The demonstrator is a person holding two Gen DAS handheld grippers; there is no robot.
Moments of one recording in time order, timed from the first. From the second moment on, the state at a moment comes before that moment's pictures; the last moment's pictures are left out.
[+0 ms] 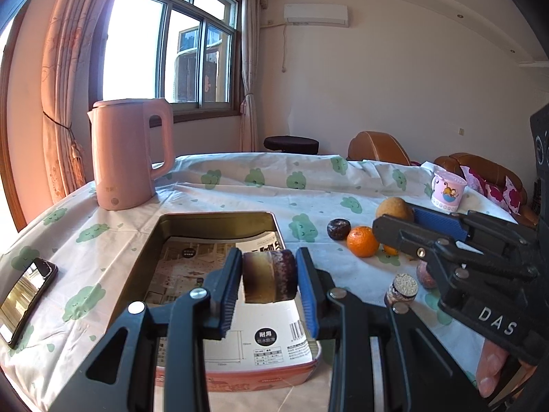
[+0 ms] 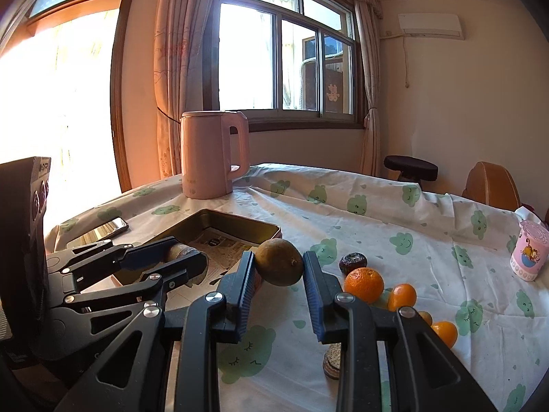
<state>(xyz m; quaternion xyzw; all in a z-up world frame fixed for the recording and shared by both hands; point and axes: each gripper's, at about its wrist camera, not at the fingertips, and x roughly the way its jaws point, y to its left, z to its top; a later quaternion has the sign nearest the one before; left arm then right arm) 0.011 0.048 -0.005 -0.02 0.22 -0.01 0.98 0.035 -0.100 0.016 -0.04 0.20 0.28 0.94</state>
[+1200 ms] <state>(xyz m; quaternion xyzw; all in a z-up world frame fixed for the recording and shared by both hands) 0.053 0.103 -0.012 0.00 0.26 0.05 0.96 0.081 -0.028 0.007 -0.06 0.22 0.31 0.92</state>
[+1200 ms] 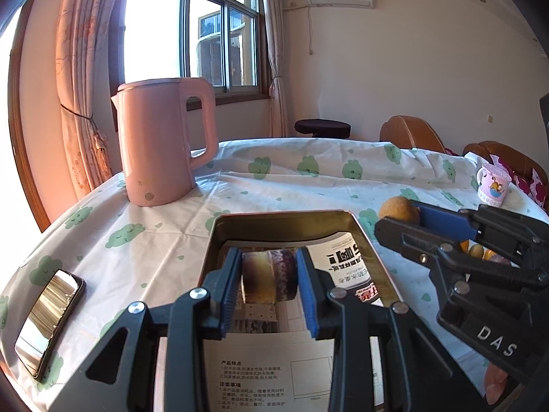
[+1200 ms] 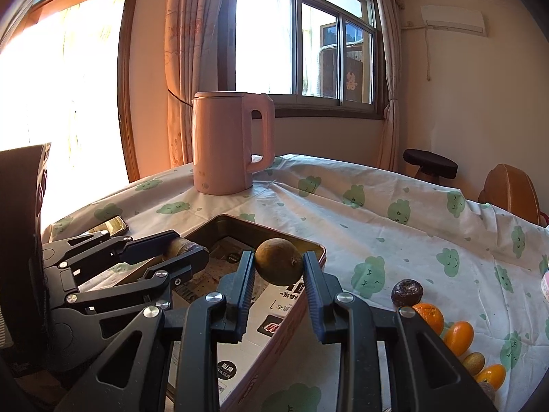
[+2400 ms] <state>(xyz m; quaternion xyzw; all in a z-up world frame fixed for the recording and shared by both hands) 0.079 0.127 -0.028 -0.02 0.32 0.08 0.94 0.099 0.010 -0.017 -0.09 0.28 0.33 0.90</state>
